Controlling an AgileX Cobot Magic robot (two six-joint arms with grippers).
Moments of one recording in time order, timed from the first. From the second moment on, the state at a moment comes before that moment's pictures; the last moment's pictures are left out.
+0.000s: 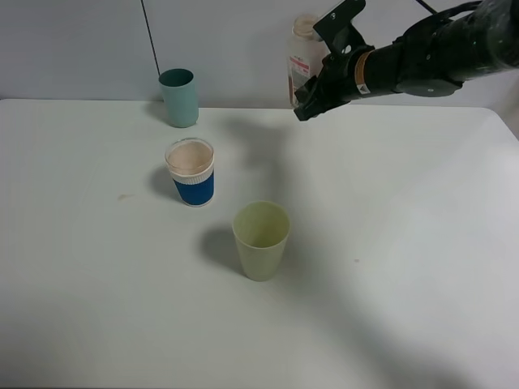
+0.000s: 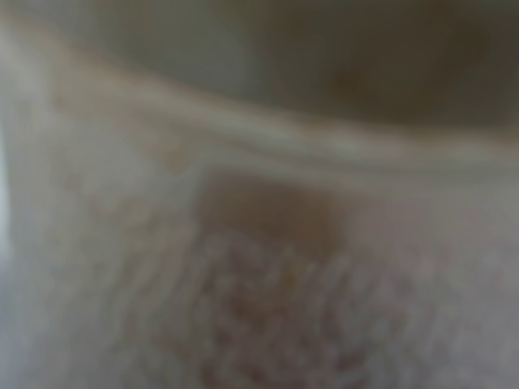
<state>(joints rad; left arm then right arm) 0.00 0.00 -0.51 0.07 1.06 -0.07 0.34 1.92 -1.17 -1.14 -0.21 0.63</state>
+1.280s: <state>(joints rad) 0.00 0.00 -0.51 0.07 1.06 -0.07 0.56 1.91 -1.22 -1.02 0.00 0.42</state>
